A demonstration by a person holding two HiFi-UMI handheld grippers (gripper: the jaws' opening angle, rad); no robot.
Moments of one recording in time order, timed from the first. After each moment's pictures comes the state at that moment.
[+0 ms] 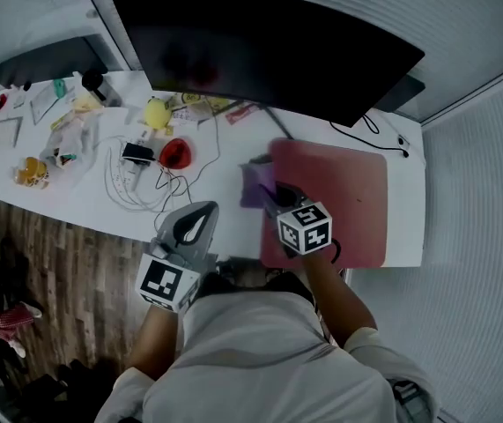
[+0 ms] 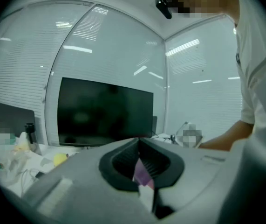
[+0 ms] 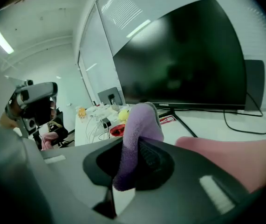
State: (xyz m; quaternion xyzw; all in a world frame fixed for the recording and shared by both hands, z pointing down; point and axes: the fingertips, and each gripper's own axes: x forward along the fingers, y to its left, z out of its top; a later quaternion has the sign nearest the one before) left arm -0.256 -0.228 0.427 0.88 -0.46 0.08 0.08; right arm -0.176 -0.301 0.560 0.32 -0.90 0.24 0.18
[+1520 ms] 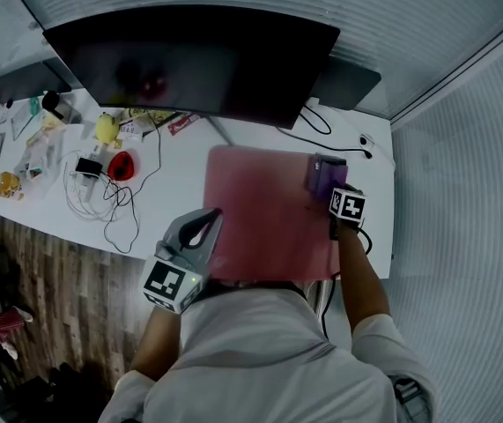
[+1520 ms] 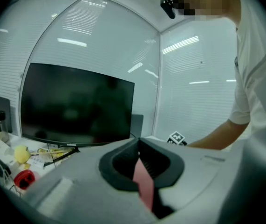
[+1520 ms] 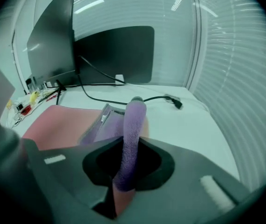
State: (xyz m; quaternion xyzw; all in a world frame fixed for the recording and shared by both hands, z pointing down) left arm -0.051 -0.267 0.448 0.89 -0.44 0.08 0.09; right arm 0.265 -0.419 0.701 0.59 -0.69 0.30 0.30
